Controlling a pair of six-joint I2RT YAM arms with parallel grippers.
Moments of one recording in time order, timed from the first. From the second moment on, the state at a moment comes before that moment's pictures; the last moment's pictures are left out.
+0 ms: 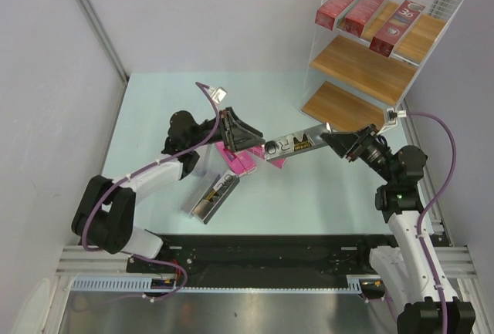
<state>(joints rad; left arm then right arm) -0.44 1.43 0.79 0.83 0.95 -0.95 0.01 0.70 0.54 0.34 -0.74 0.90</state>
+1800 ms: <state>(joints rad) -0.51 1.64 0.78 1.20 0.77 -1.23 0.01 0.55 0.77 -0.28 -0.13 0.71</state>
